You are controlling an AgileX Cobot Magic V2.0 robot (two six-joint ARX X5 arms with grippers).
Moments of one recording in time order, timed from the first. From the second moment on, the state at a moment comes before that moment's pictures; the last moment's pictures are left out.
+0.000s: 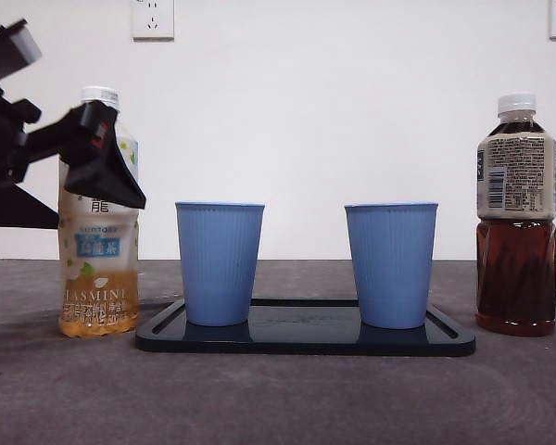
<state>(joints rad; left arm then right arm) -0.38 1.19 0.42 0.38 0.08 -0.14 0.41 0.44 0.86 -0.80 0.08 0.24</state>
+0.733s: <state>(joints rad) -0.38 1.39 0.42 0.68 0.06 -0.08 0.41 0.44 0.86 -0.80 0.08 0.24</state>
